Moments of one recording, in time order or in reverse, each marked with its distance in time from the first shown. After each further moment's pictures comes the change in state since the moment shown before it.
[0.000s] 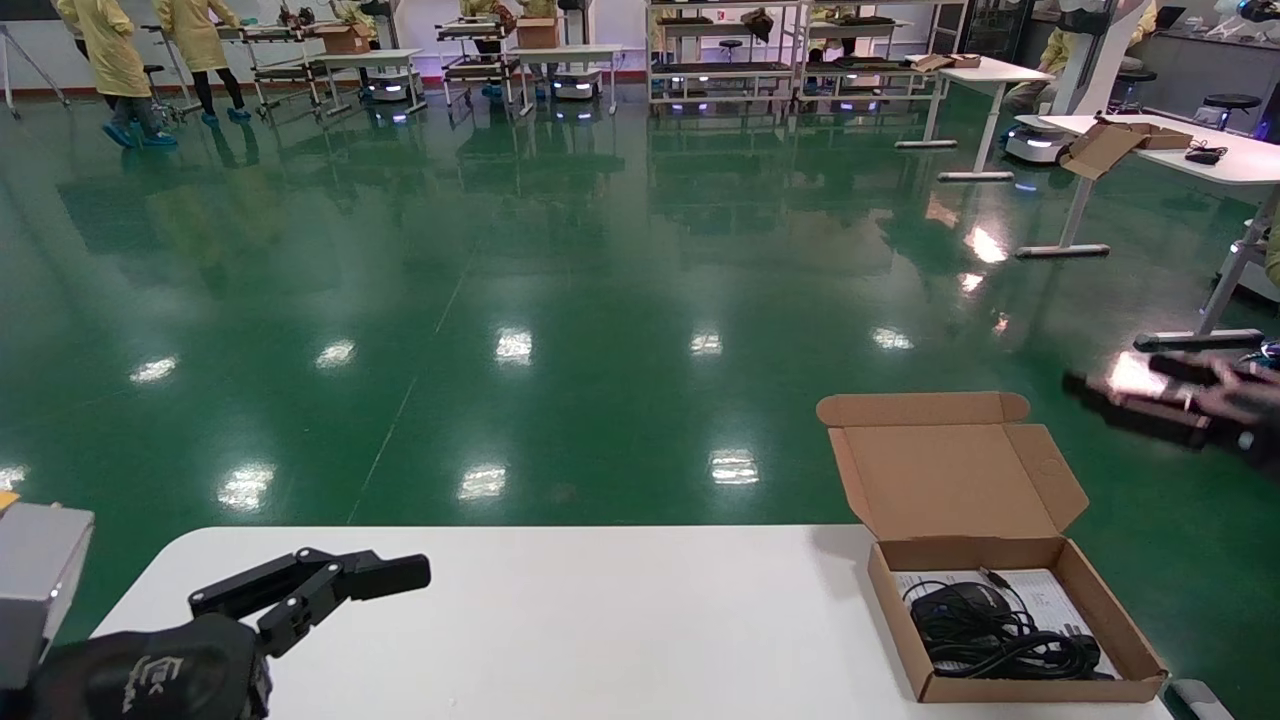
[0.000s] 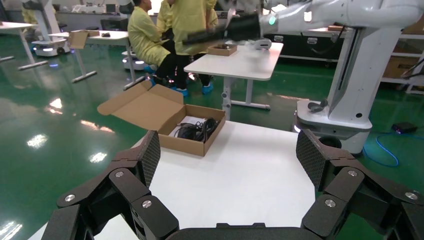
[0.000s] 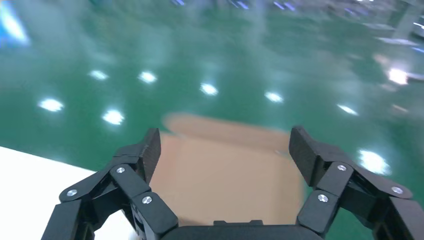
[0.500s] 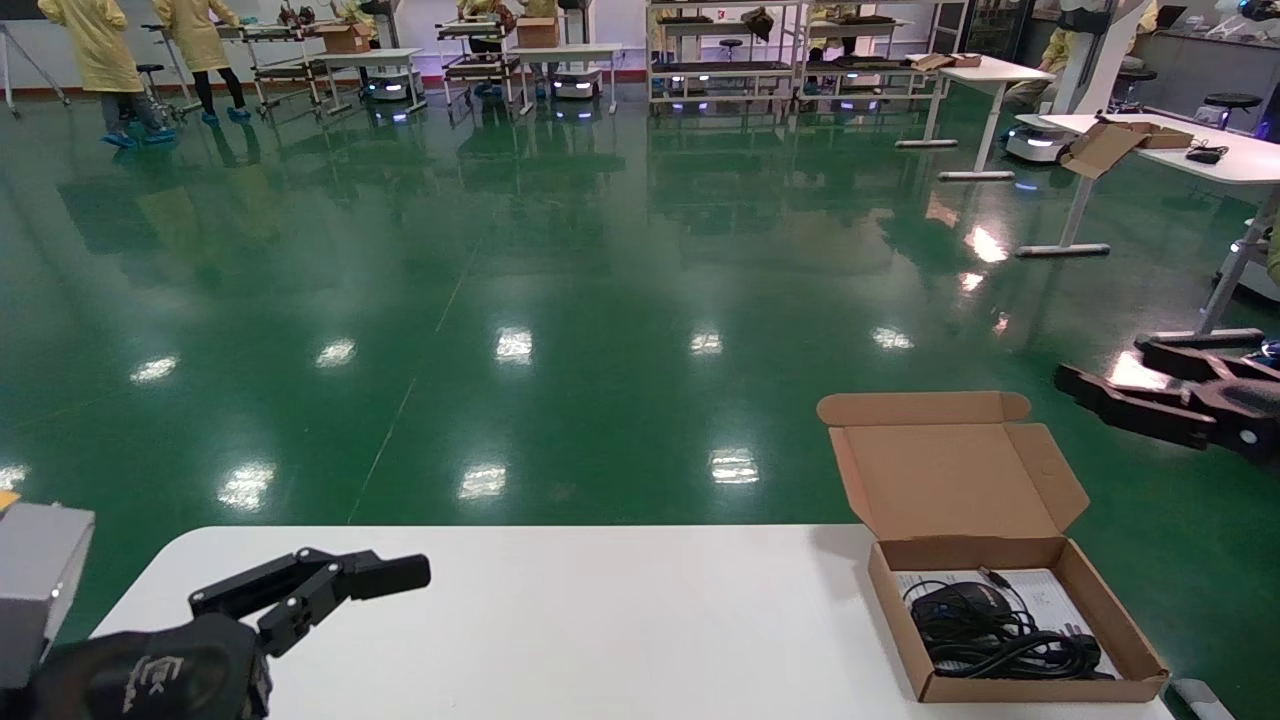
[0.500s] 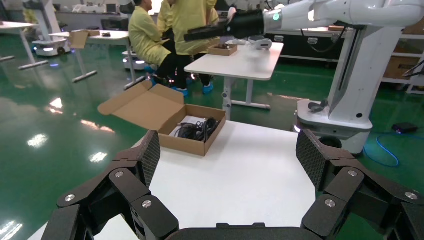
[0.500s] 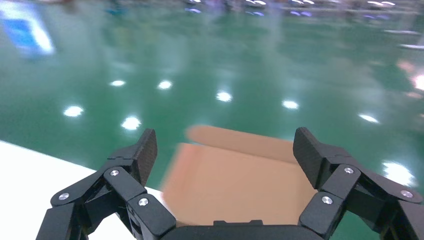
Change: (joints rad) left arm 0.000 0.000 0.000 0.000 0.000 0.000 0.000; right arm -0.018 0.030 0.049 0.083 -0.010 -0.093 0.037
